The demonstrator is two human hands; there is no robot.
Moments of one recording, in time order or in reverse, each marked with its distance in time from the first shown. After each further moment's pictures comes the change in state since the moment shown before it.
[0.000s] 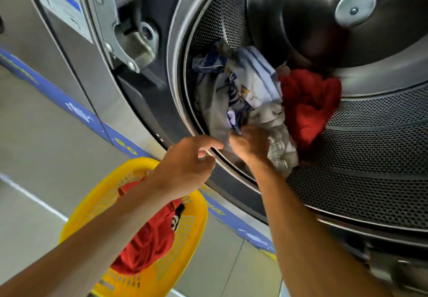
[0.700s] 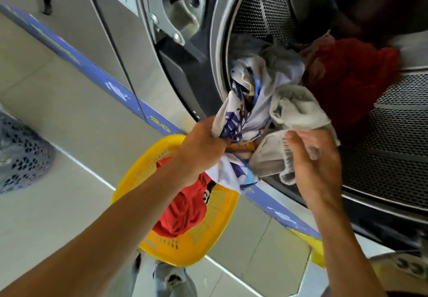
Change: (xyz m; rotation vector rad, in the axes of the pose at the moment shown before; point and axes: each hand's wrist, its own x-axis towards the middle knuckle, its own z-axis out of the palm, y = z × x) left_hand -0.010 -0.019 -0.010 -0.307 0.157 -0.245; right_hand -0.115 0.041 -0.031 0.654 0.157 -0.090
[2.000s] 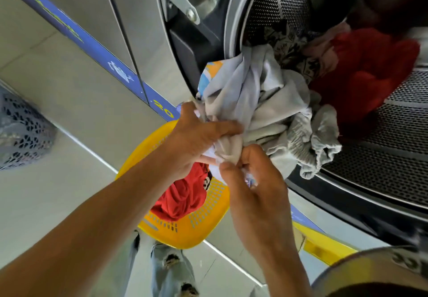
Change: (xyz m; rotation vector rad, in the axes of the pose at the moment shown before) left_hand -0.024 0.006 -0.024 -0.415 0.018 -0.233; right_hand -0.105 -0.077 0.044 0.065 -0.345 -0.004
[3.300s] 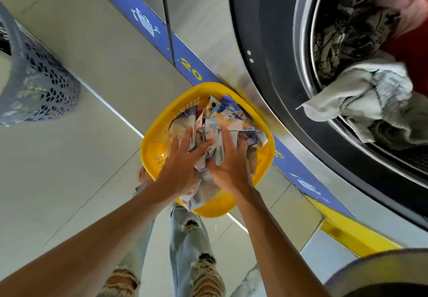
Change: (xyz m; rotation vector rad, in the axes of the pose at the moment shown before) left_hand 0.053 -0.218 -0.124 1.255 0.044 0.355; right_hand 0.037 0.173 0.128 -0.613 -0.285 0.173
